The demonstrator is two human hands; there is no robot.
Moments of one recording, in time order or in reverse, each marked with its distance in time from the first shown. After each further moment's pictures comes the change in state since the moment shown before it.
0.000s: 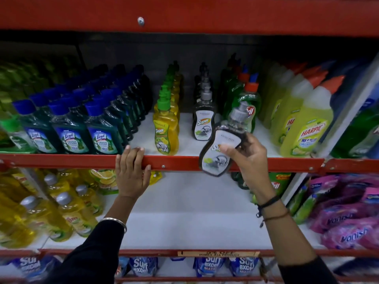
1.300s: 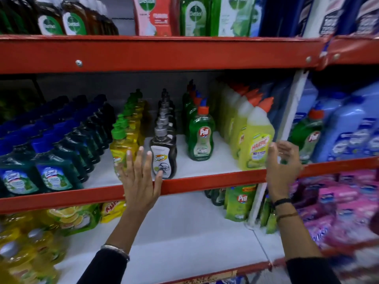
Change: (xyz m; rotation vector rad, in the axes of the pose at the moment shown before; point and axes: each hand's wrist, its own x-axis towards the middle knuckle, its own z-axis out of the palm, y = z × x) left_hand 0.061 0.133 -0.003 -0.148 0.019 0.074; right_hand 0.020 -0.010 -0.159 -0.512 0.811 -0.372
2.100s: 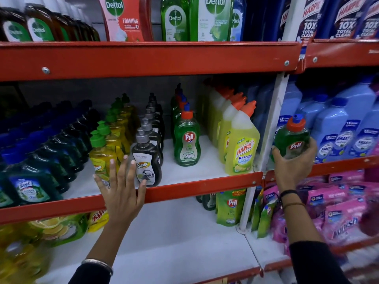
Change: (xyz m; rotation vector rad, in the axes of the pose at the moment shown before) left_hand -0.007 -0.003 0.010 0.088 0.000 -0.022; right_hand 0.063 0.057 -0.029 -0.319 0.142 0.022
